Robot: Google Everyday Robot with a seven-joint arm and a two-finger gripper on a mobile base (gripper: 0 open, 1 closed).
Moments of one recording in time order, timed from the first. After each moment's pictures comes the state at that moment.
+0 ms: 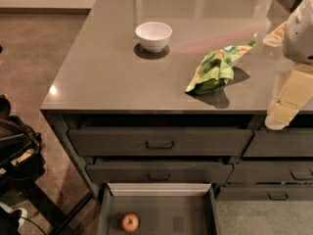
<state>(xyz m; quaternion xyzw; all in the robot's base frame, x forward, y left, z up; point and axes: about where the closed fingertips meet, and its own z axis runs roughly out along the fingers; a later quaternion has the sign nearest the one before) 0.438 -0.217 0.976 -0.60 0.78 -0.03 0.16</state>
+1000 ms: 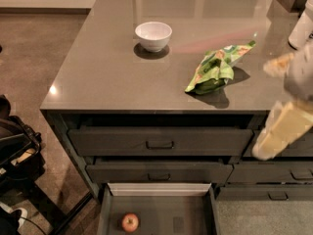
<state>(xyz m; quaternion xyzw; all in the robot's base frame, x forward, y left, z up) 0.412 -0.204 0.942 -0.56 0.80 0.03 0.22</state>
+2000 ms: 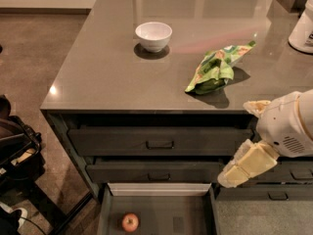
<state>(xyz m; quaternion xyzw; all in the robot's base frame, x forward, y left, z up) 0.386 -0.166 0.869 -0.49 0.82 0.12 0.28</state>
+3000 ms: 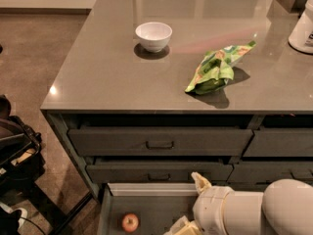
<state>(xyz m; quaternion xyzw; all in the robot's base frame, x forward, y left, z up) 0.314 -0.051 0.713 -0.42 0.82 0.23 0.32</state>
